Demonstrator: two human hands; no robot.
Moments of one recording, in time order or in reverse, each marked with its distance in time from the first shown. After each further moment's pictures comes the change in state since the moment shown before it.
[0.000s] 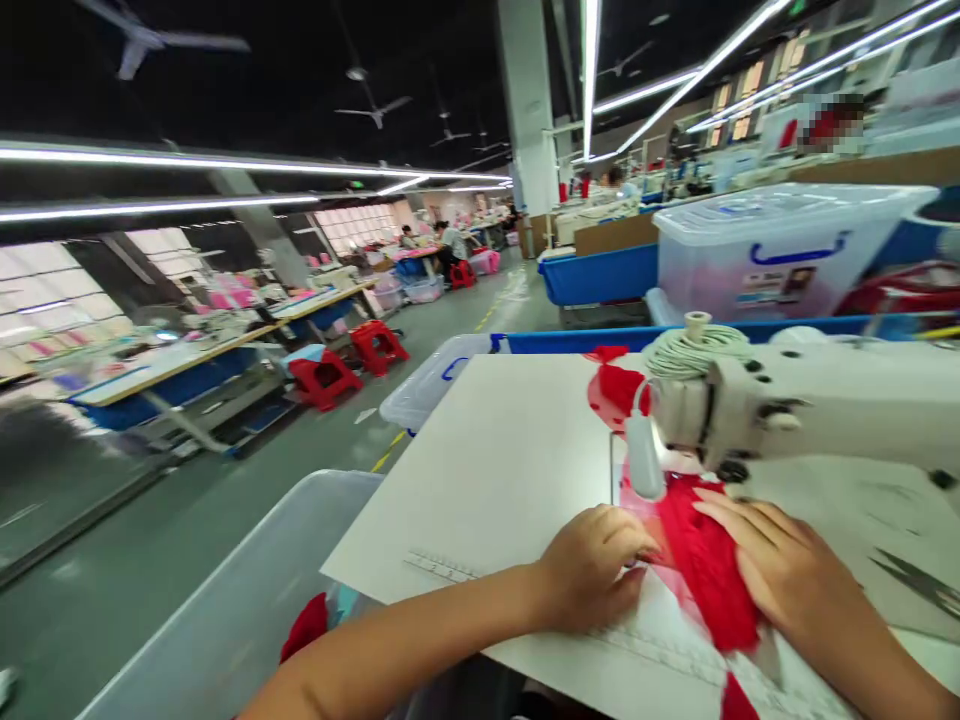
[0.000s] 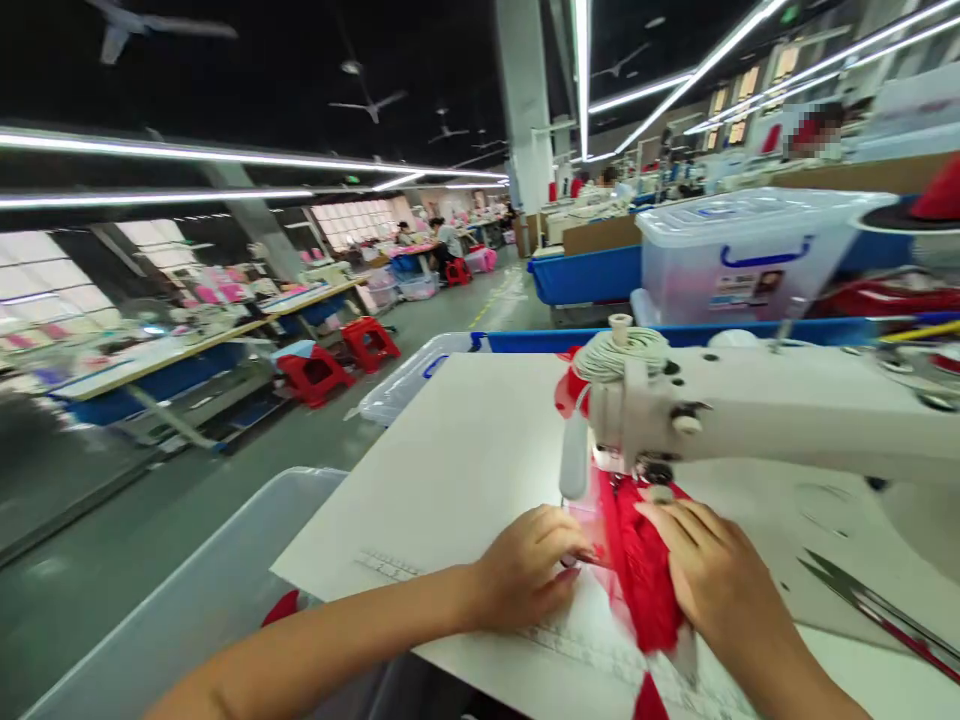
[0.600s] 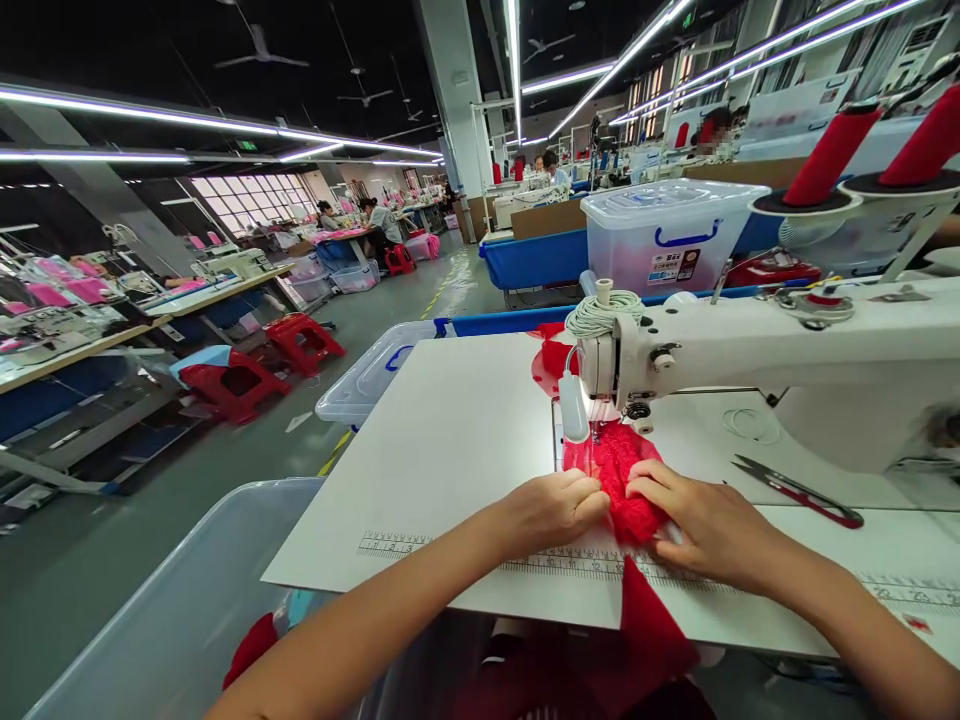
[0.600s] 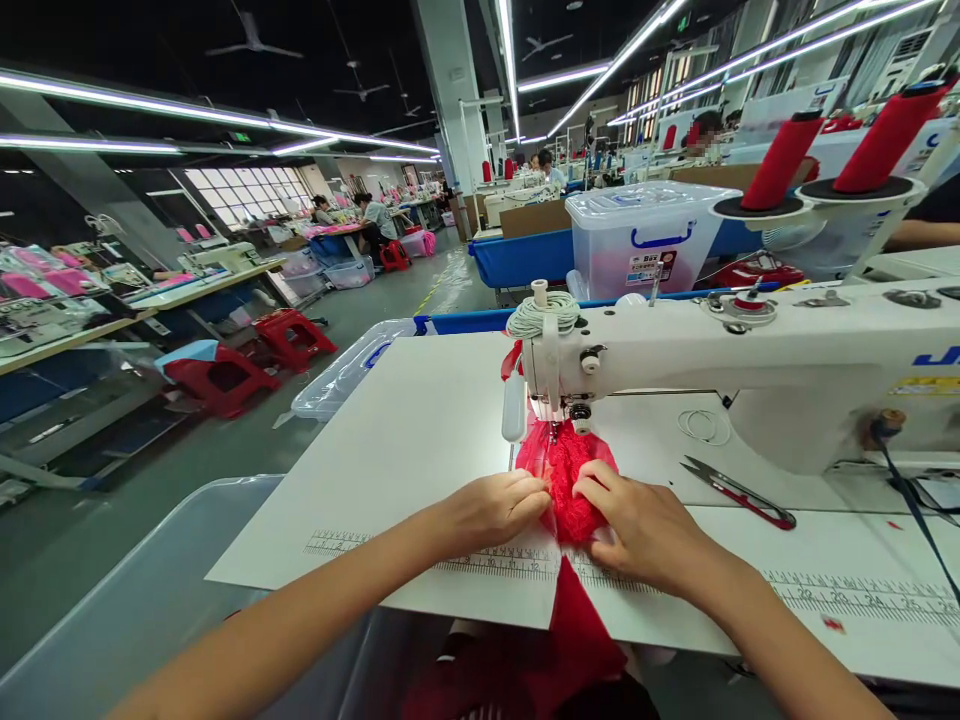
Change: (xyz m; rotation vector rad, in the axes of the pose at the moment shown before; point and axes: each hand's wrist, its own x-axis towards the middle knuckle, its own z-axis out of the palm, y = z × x) left_hand 0.016 0.022 -0.023 0.466 -0.254 0.369; right_hand 0.005 -0.045 -0.062 -0.036 -0.569 0.152
